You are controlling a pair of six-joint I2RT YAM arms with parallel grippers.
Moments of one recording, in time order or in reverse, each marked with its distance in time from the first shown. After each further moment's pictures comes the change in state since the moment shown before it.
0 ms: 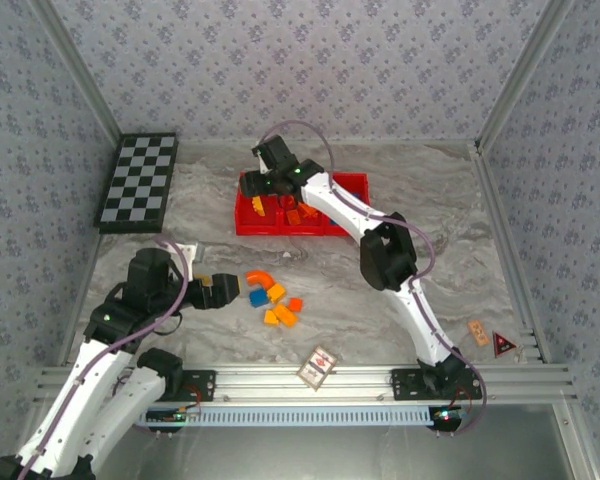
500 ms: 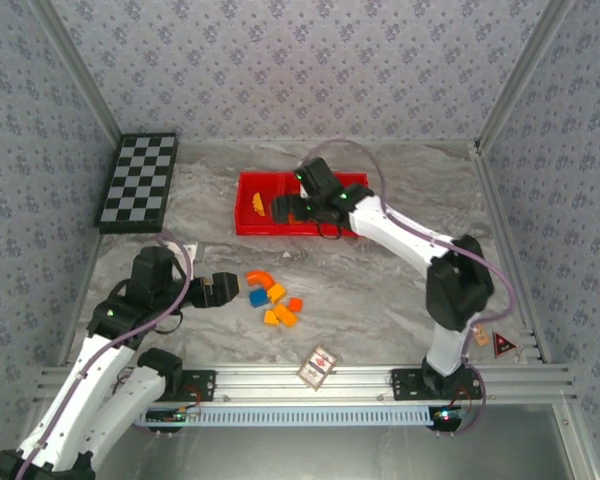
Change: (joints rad) left arm 0.000 0.035 0.000 -0.023 -0.051 -0.011; right arm 0.001 -0.633 -0.795 0.081 0.073 0.092
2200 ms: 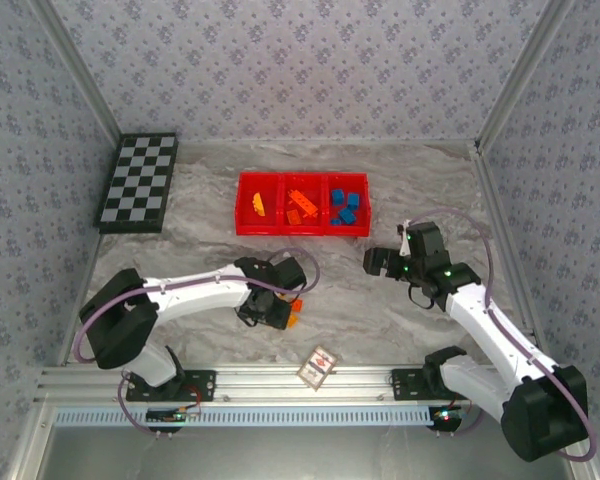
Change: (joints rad) left arm -0.638 0.932 0.261 -0.063 -0.384 -0.253; right arm -0.382 -0.784 -0.816 0.013 -0.101 -0.065
